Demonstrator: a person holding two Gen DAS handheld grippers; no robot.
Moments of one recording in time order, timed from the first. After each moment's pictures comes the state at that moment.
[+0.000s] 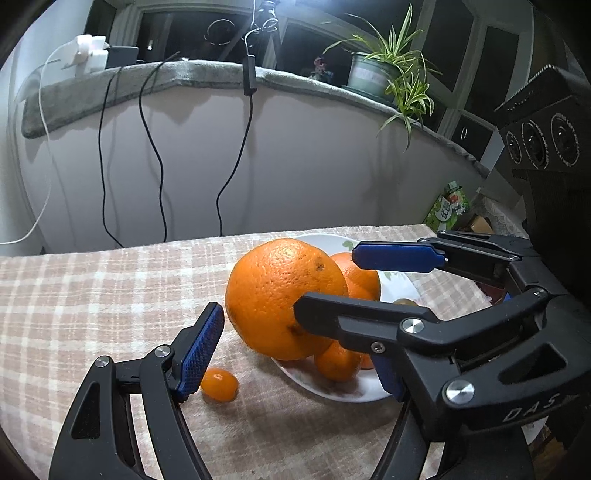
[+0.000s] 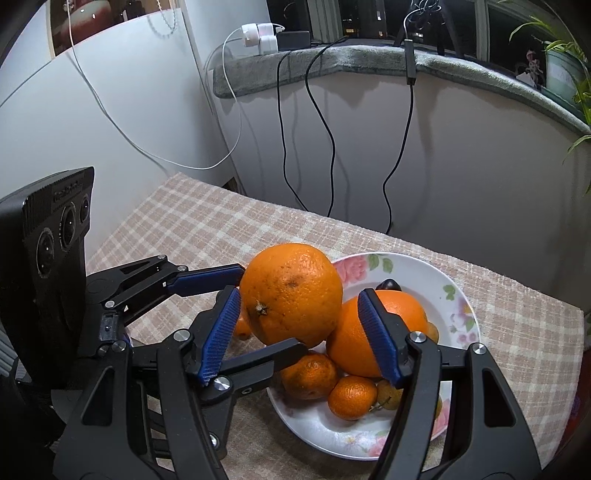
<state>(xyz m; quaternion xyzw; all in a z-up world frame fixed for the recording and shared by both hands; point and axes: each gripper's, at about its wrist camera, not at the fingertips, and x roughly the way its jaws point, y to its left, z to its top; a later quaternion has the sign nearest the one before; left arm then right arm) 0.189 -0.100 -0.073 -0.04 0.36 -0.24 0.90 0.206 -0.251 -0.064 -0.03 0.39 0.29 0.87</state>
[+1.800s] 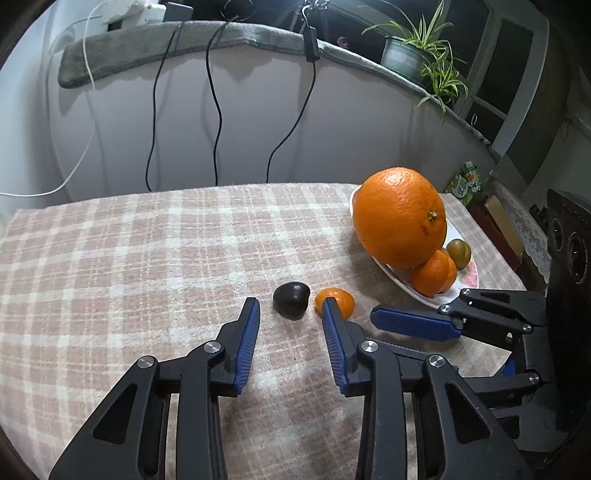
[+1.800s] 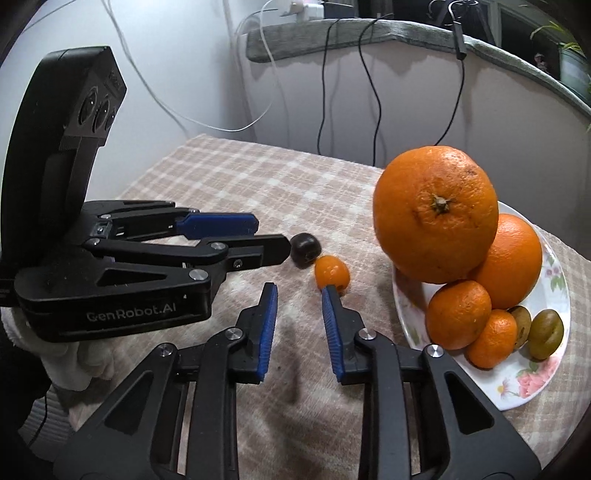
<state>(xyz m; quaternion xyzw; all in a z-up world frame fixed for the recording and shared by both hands) 0.184 -0.016 -0.111 -0.03 0.41 -0.23 0.88 0.146 -0.171 -0.120 -0.05 0.39 0.27 0.88</state>
